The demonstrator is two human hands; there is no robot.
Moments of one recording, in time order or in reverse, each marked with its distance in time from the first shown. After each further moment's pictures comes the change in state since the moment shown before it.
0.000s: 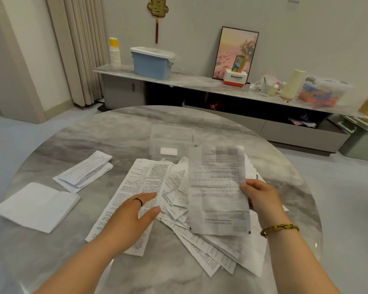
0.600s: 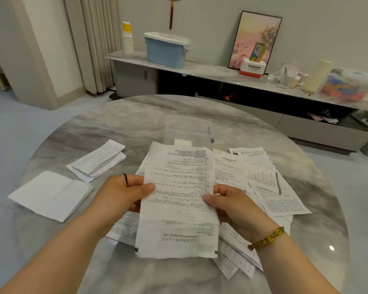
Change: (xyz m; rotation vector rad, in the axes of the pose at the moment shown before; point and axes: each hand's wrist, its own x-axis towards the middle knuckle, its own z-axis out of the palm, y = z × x) left_hand 0.008 -0.006 -0.042 -0.696 0.029 -0.228; right_hand -0.028 -0.003 0.067 -0.007 -0.585 0.125
